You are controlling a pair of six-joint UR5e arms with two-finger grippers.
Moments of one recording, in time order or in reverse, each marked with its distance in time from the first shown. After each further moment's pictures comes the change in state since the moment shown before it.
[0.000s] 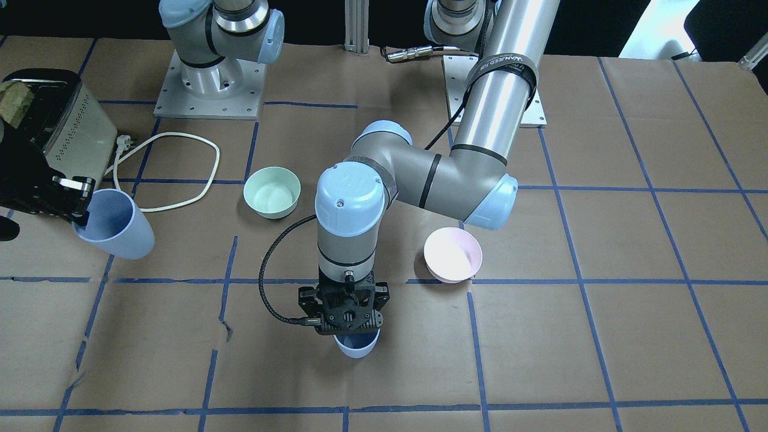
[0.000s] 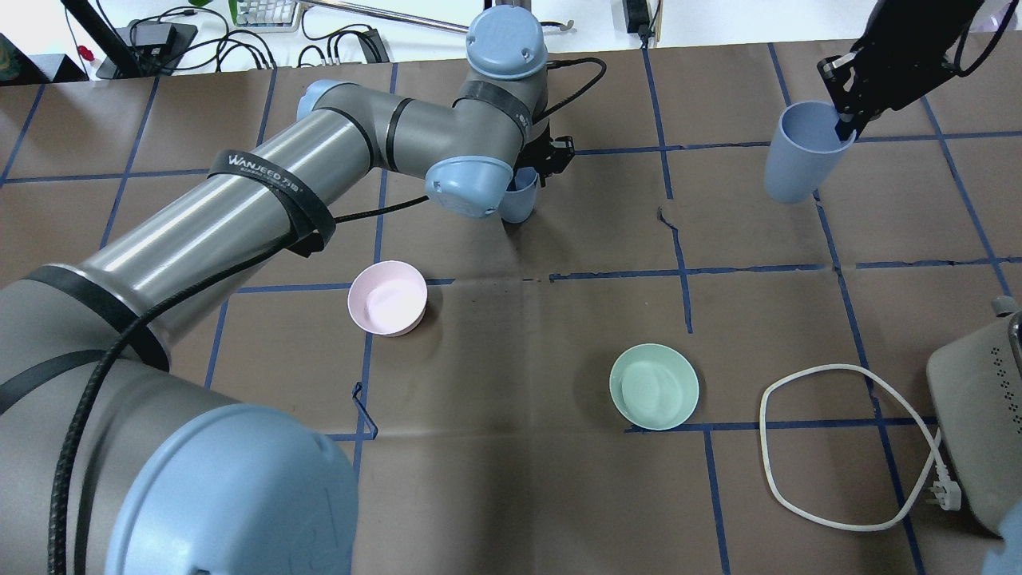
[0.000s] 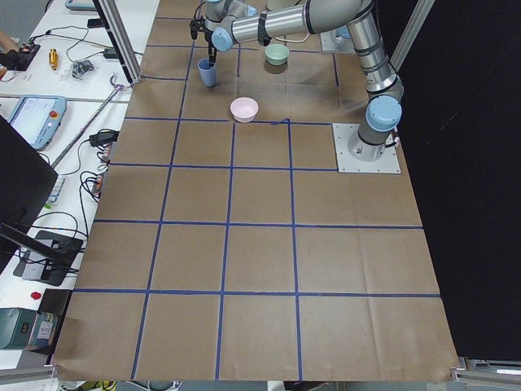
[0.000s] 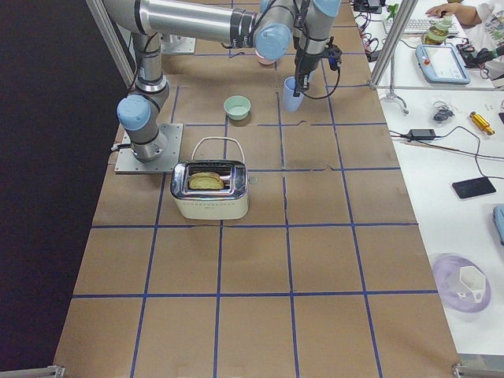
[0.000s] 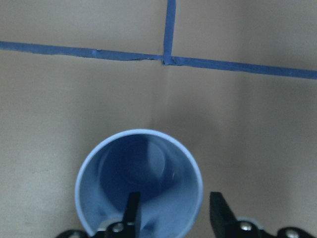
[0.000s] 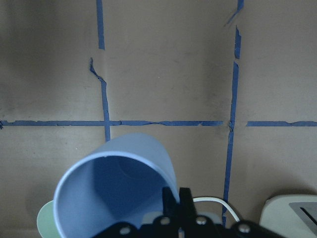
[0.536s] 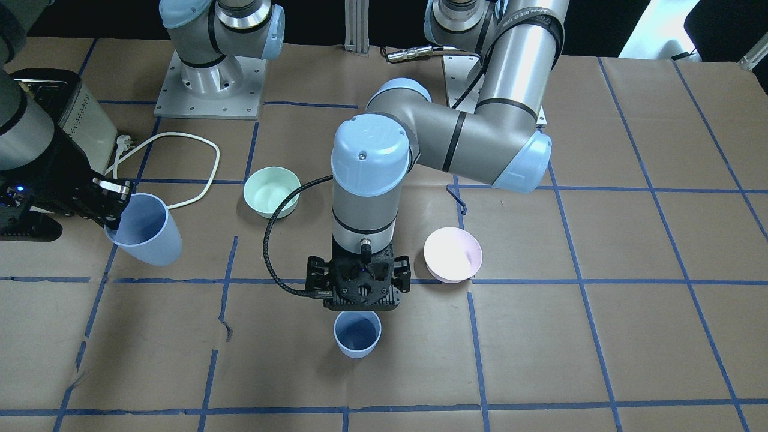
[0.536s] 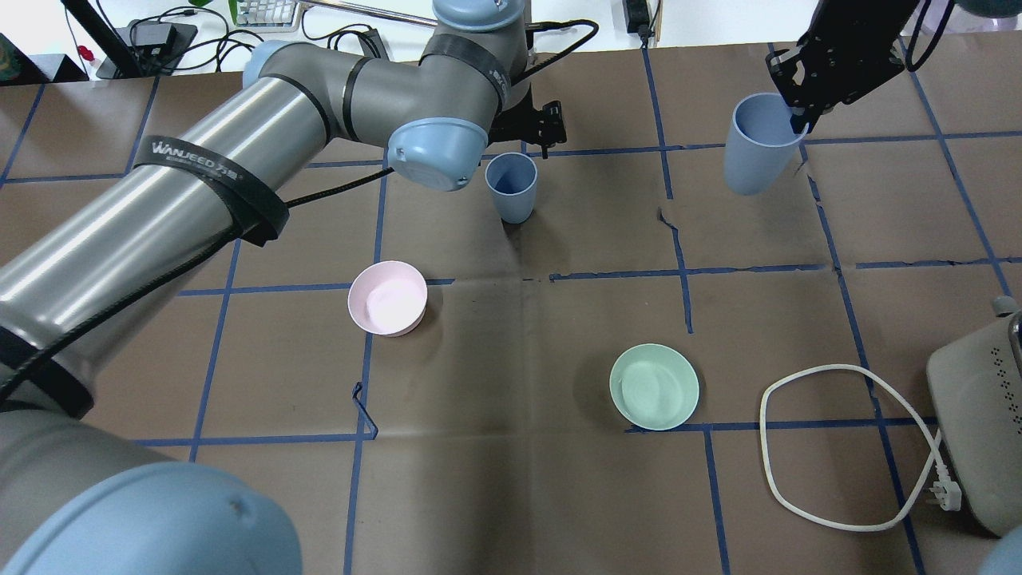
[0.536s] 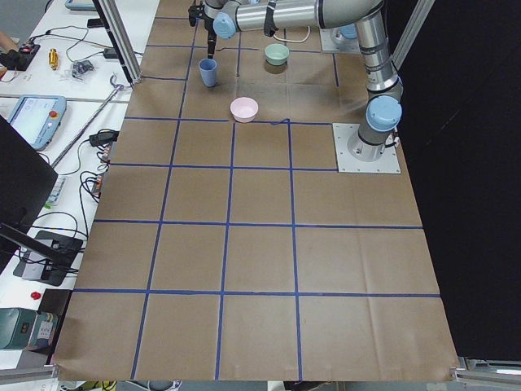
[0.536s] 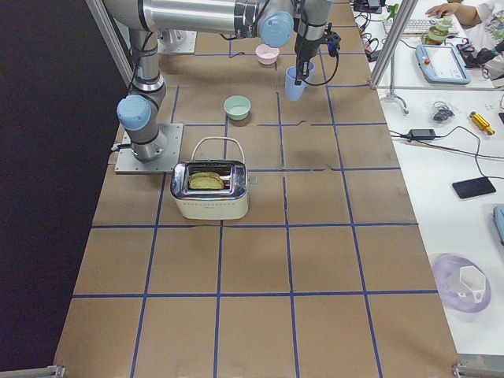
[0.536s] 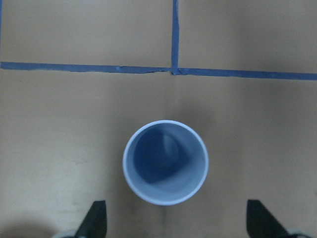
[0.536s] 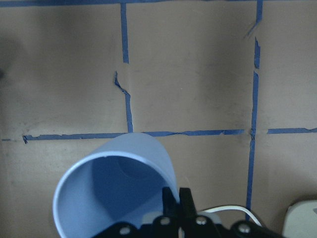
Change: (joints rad) left arm 0.045 0.150 0.001 -0.176 -0.002 0.113; right arm 0.084 0.009 -0.003 -0.055 0.003 0.118
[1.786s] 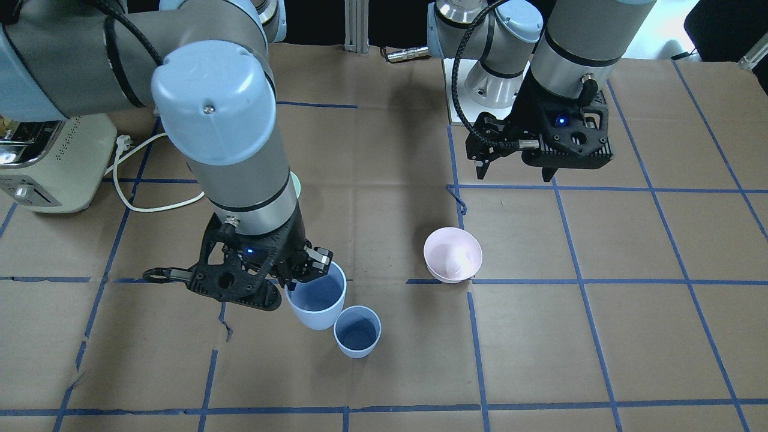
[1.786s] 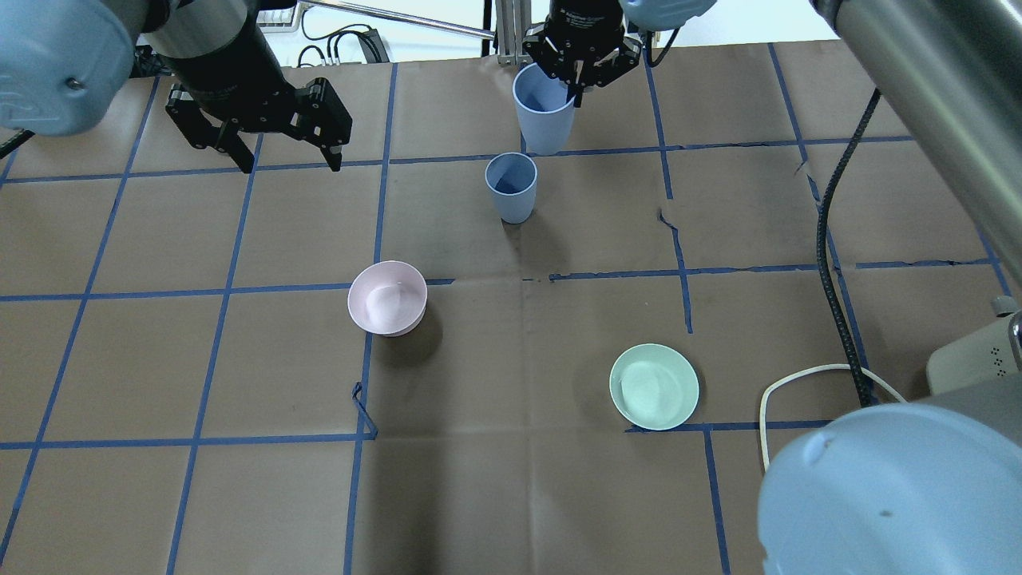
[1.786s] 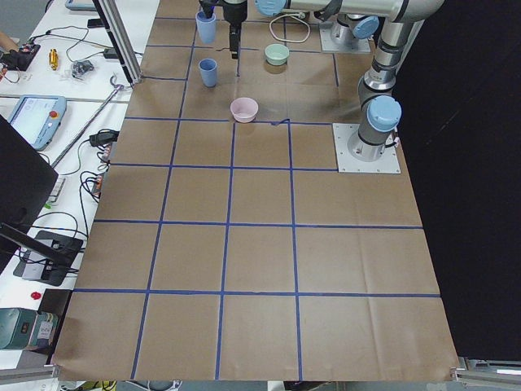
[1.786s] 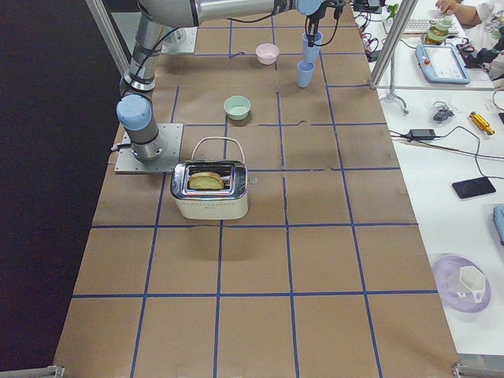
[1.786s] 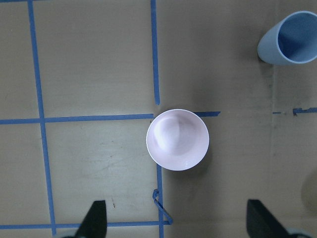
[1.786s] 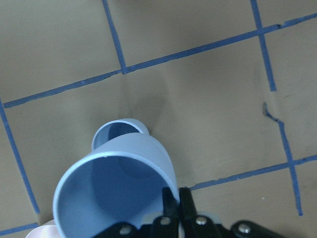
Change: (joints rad) left arm 0.288 0.385 -0.089 -0.469 -0.017 0.329; right arm 0.356 0.275 -0.293 -0.082 0.048 0.593
